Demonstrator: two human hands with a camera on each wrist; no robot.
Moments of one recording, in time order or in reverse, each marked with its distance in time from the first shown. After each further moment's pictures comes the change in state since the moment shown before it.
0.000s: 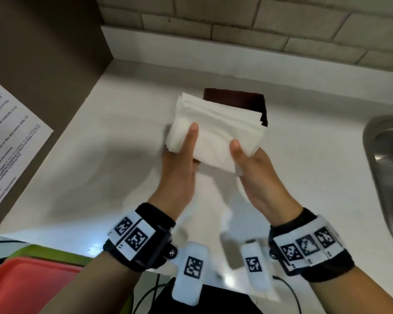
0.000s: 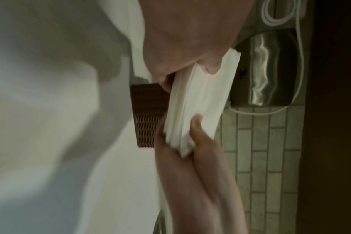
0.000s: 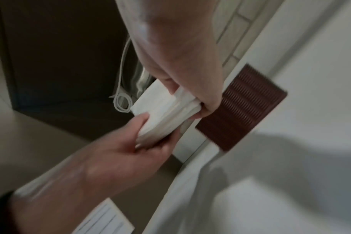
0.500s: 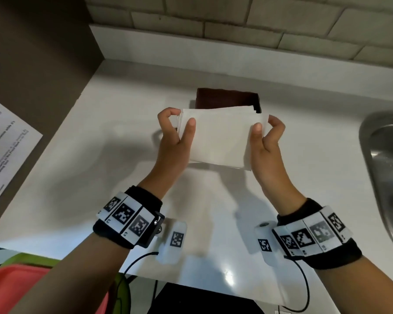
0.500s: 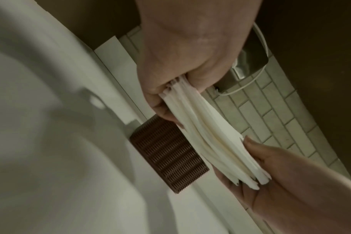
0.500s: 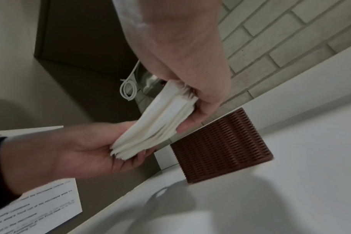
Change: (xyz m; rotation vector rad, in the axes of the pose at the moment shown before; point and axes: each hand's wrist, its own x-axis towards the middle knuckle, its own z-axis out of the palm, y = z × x) left_hand 0.045 -0.002 -0.001 0.689 -0.084 0.346; right_hand 0.020 -0.013 -0.021 -0.392 0.228 -0.215
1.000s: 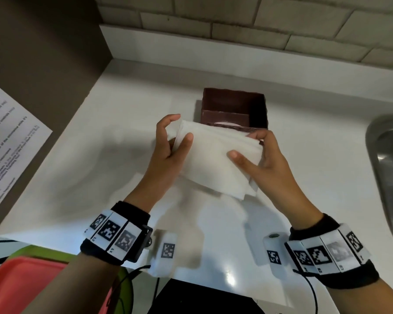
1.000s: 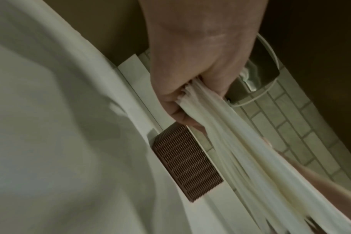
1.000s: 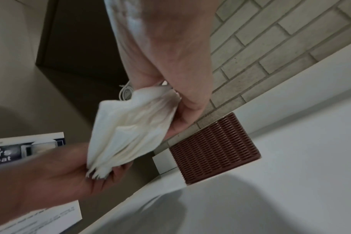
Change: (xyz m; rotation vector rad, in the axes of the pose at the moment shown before) left_hand -0.029 -0.006 -0.033 -0.091 -0.130 -0.046; right_hand -0.023 -0.005 -0.011 -0.066 -0.176 0.057
